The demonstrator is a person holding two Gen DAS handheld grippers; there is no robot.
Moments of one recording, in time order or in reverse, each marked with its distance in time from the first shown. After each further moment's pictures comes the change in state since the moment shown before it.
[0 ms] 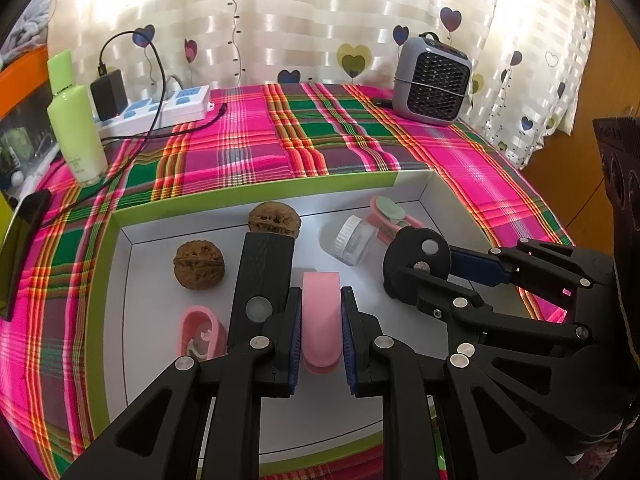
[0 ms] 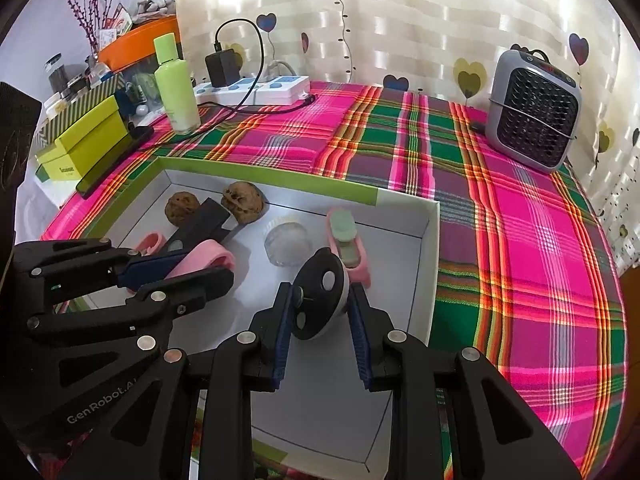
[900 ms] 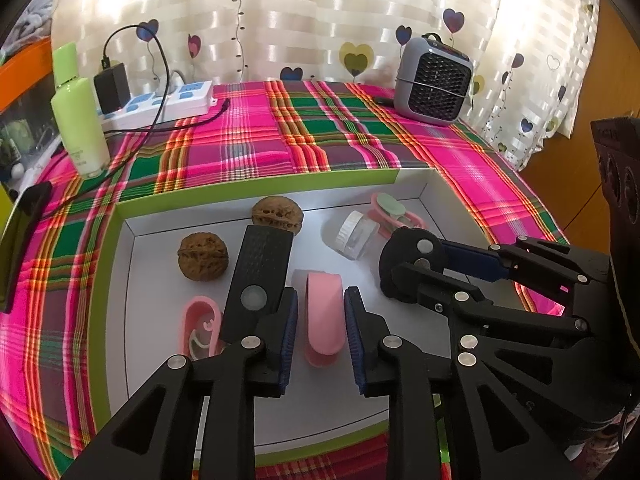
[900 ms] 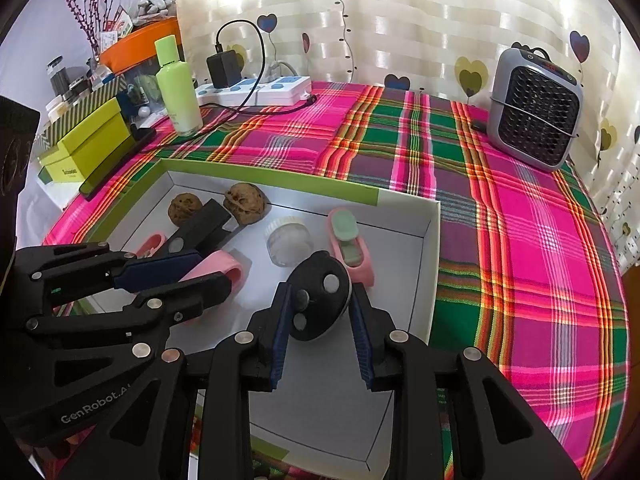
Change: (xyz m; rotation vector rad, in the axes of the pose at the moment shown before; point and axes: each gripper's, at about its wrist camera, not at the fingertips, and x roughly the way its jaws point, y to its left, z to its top) left arm -0.001 -0.001 -0.002 -0.010 0.004 -0.006; right arm -0.002 -0.002 0.000 0.007 -0.001 0.013
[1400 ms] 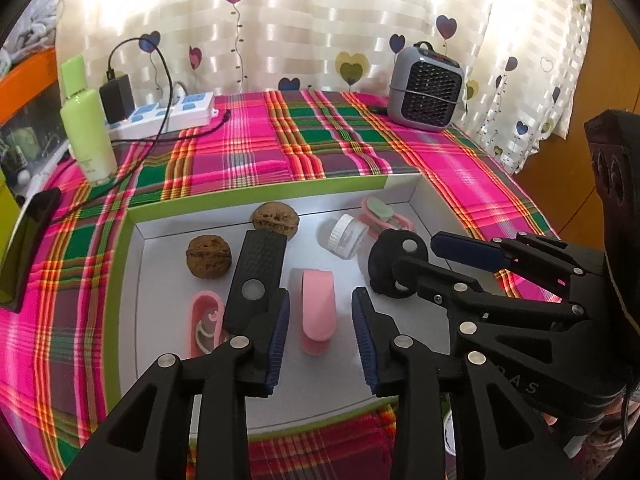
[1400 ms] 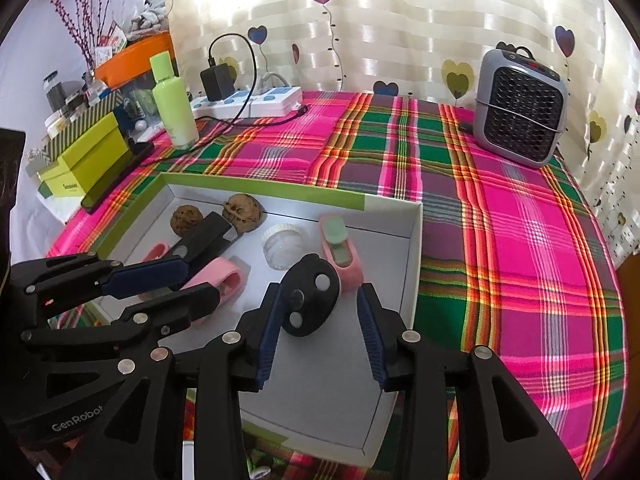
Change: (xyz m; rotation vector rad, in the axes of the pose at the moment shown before) left arm -0.021 -0.001 -0.006 0.010 -0.032 0.007; right arm -0.013 -0.005 -0.002 0.045 -0.028 0.000
